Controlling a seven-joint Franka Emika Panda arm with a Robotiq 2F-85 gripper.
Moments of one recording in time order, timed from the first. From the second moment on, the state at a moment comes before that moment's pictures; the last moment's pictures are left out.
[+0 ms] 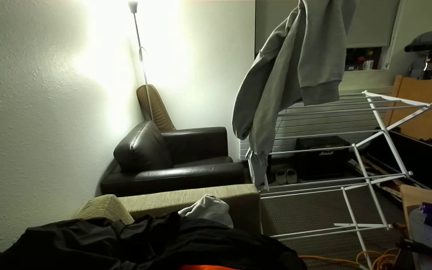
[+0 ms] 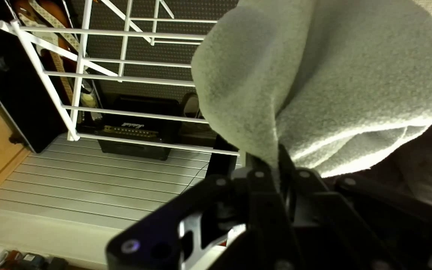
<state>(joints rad) 0.36 -0.23 -0.25 -1.34 -0.54 1.25 0.80</state>
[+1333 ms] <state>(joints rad) -0.01 -0.27 0.03 -1.55 -0.52 1.60 0.98</state>
